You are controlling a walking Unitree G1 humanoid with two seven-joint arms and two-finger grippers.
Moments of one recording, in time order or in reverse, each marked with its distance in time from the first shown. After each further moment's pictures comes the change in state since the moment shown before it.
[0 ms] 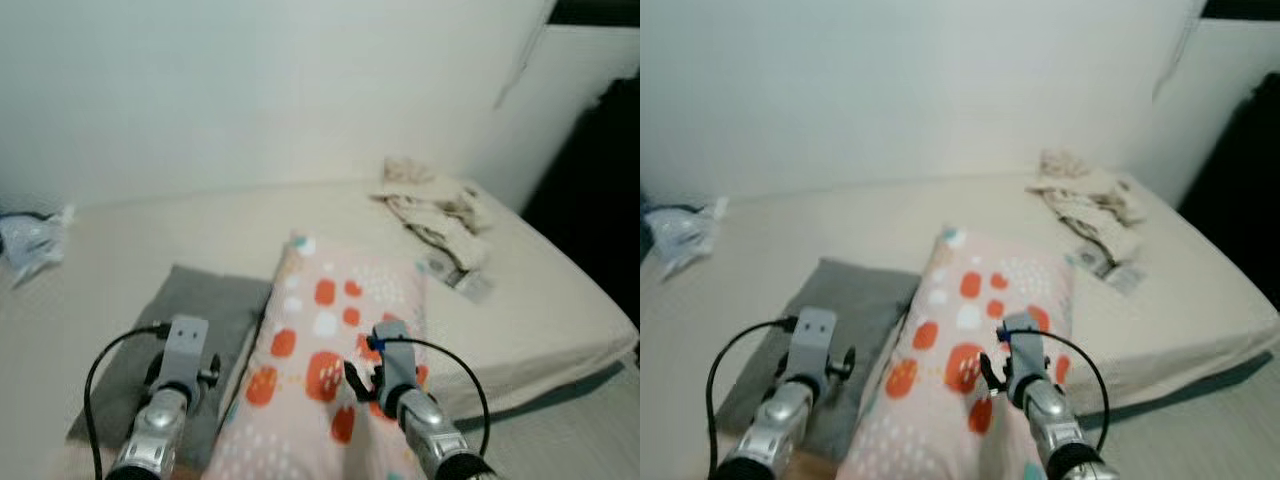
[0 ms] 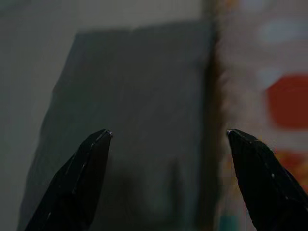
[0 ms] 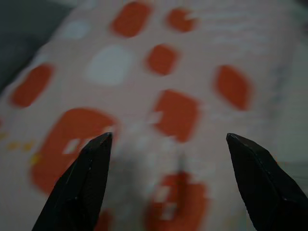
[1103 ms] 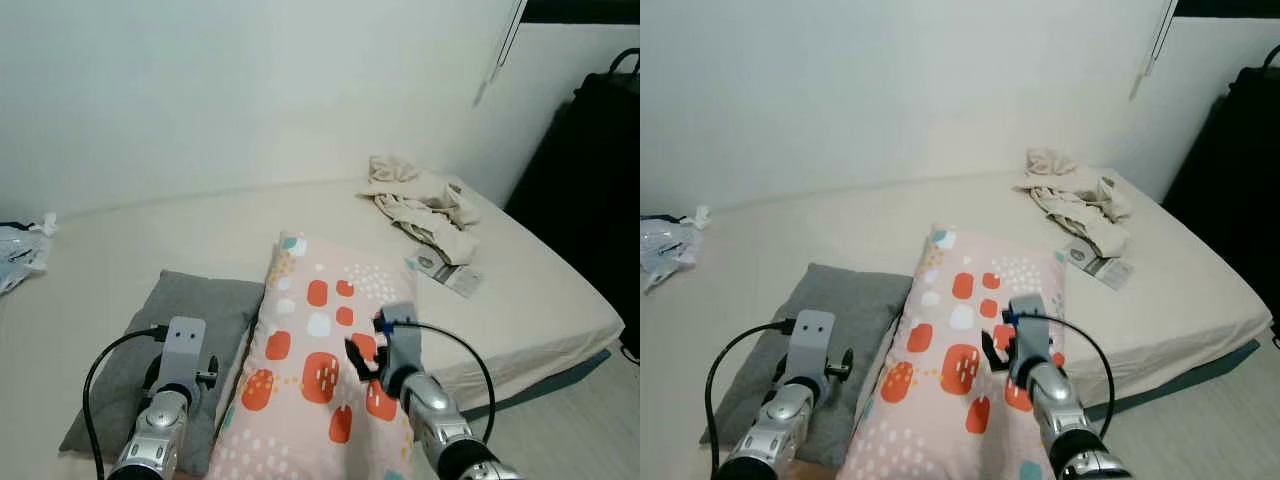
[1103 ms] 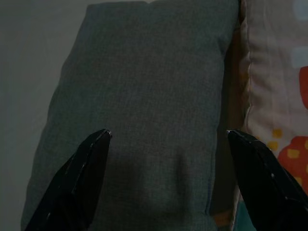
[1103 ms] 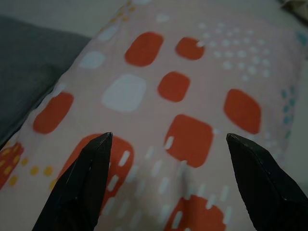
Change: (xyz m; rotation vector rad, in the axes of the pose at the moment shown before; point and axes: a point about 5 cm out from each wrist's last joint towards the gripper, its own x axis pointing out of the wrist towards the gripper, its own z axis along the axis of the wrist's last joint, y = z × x) left arm -0.004 0.006 -0.013 -0.027 0.059 0.060; right arm 0.000 -0.002 0.014 0.029 -0.107 0.034
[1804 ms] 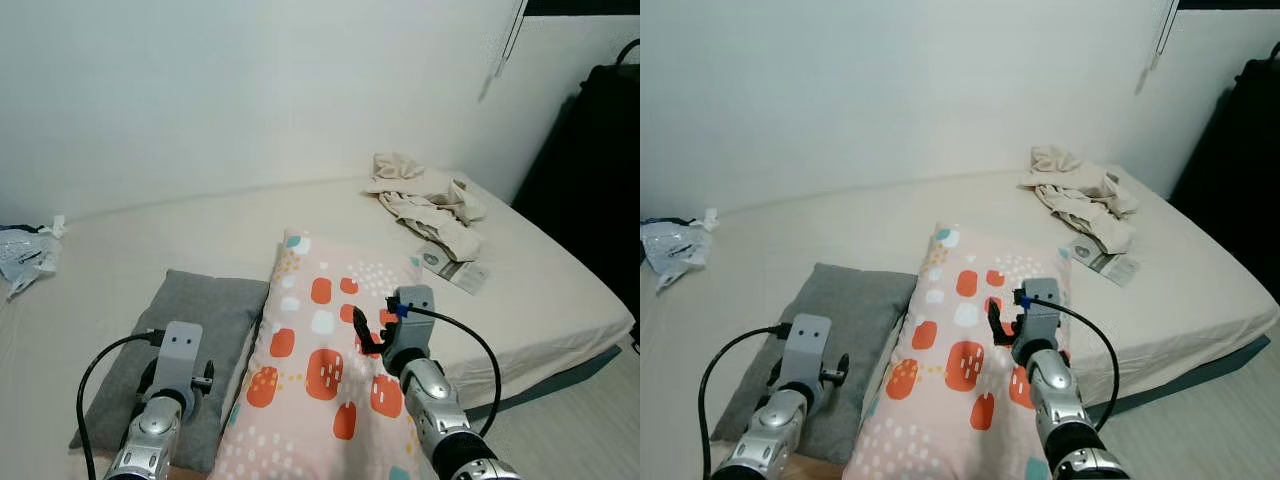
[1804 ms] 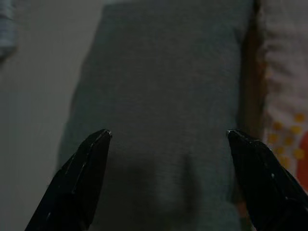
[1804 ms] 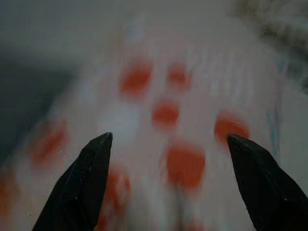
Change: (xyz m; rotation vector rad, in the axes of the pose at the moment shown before) left arm -0.004 0.003 -0.002 0.054 -0.024 -0.003; right arm 0.001 -0.002 0.006 -0.028 -0.022 -0.077
